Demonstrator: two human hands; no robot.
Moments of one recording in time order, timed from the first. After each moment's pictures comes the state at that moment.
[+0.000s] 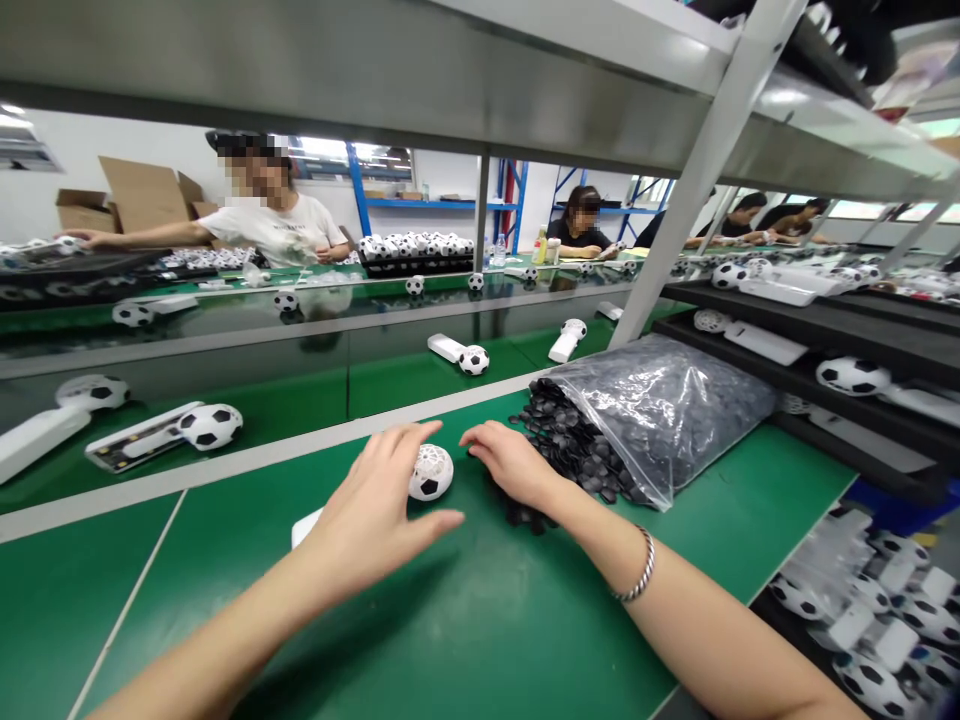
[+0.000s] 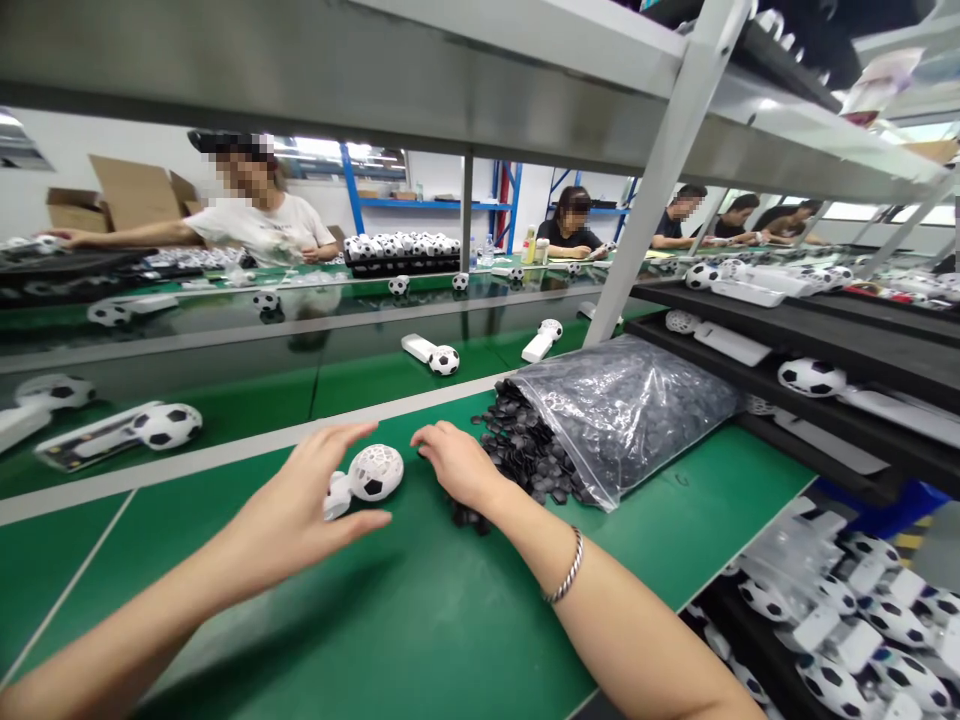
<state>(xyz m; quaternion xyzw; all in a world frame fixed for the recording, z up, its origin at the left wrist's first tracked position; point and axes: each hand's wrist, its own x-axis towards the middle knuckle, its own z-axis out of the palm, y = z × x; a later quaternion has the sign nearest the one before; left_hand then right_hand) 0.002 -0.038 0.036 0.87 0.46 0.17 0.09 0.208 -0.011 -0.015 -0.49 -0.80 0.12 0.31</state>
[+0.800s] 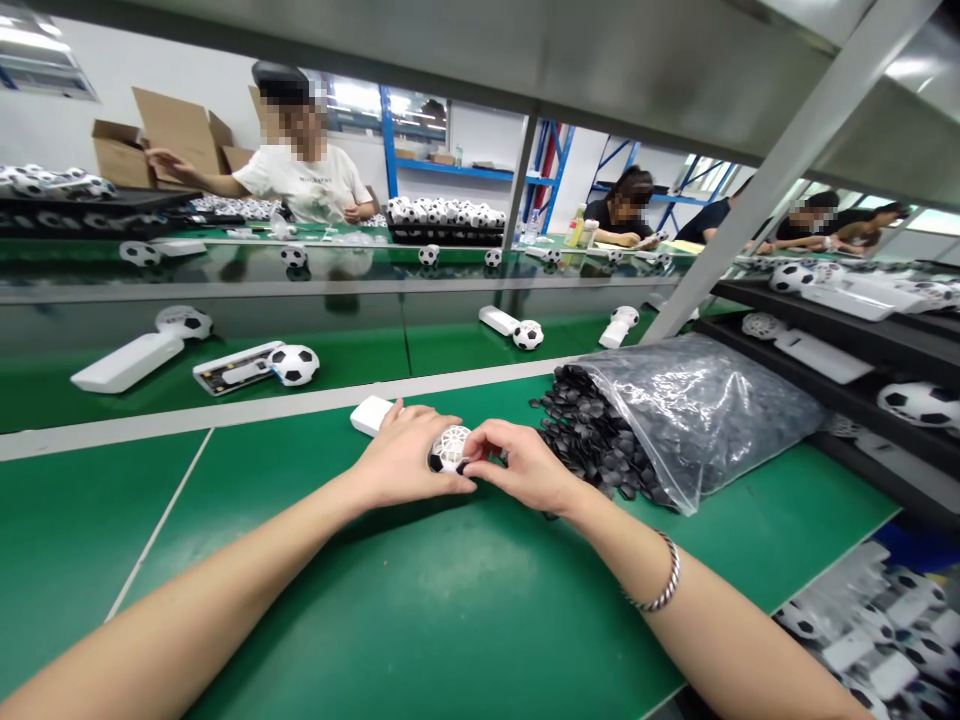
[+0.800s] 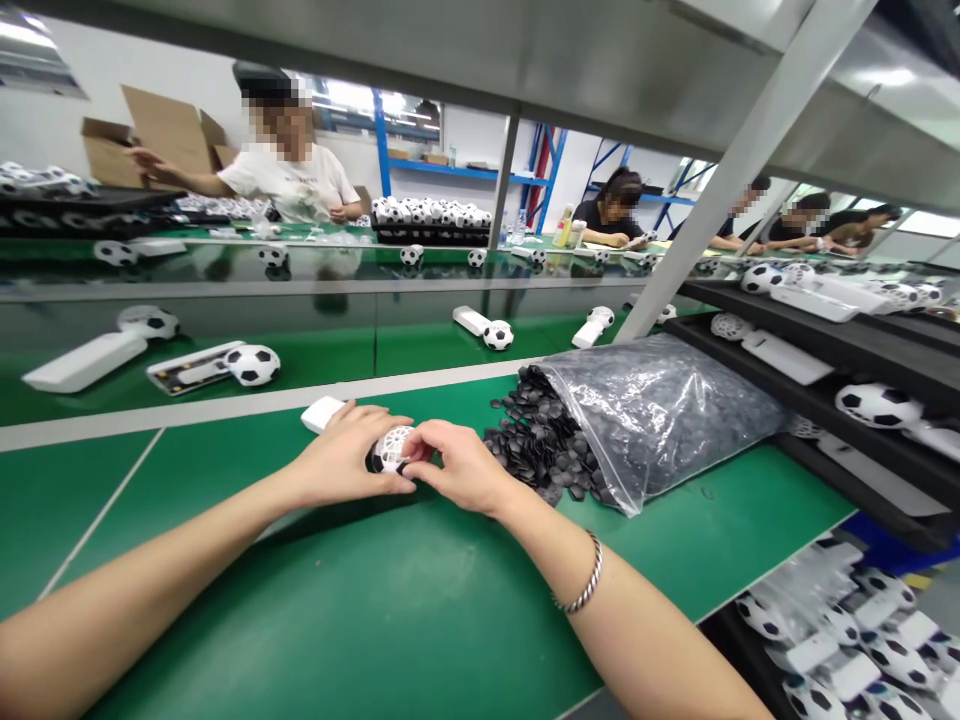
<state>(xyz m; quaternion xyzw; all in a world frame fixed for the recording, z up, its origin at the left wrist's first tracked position) 0.002 -0.001 0.002 0.89 0.41 0.14 0.12 0.191 -0.031 -0.006 -0.36 -0.80 0.30 0.37</state>
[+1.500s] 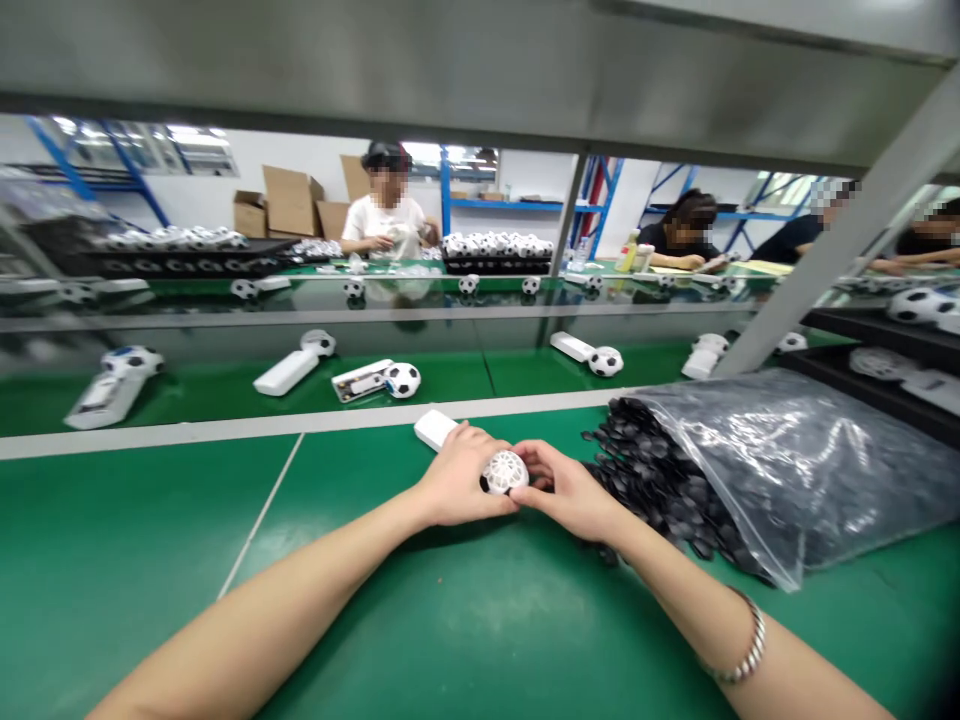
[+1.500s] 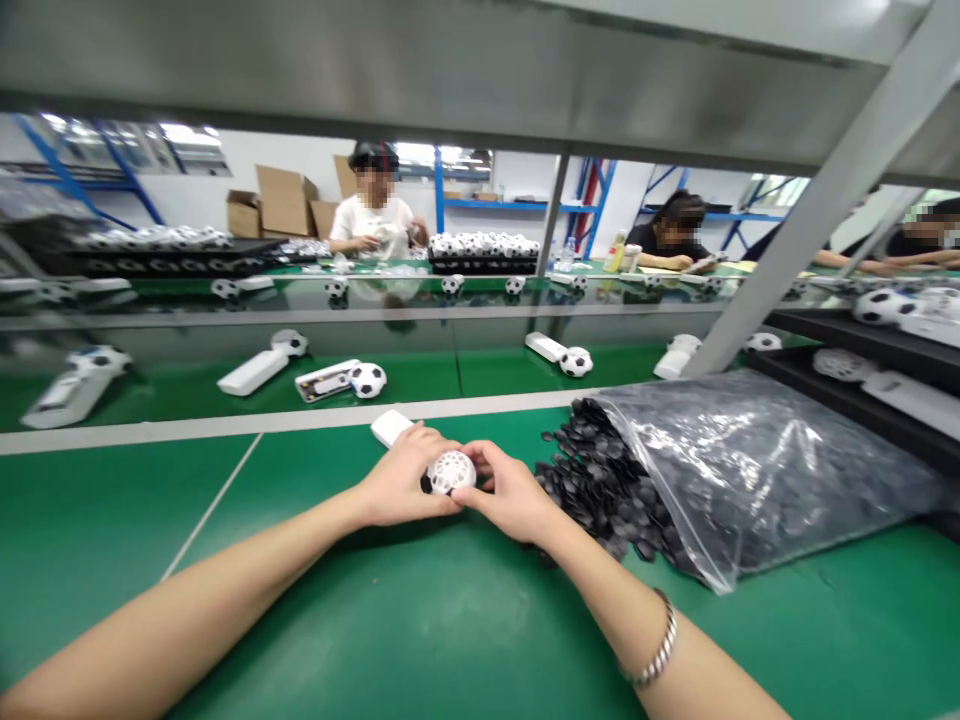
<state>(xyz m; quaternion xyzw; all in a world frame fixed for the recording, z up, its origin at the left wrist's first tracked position) 0.002 0.000 -0.004 0.89 0.37 0.21 0.13 0.191 -0.017 -0.022 -0.39 -0.73 0.45 0.34</state>
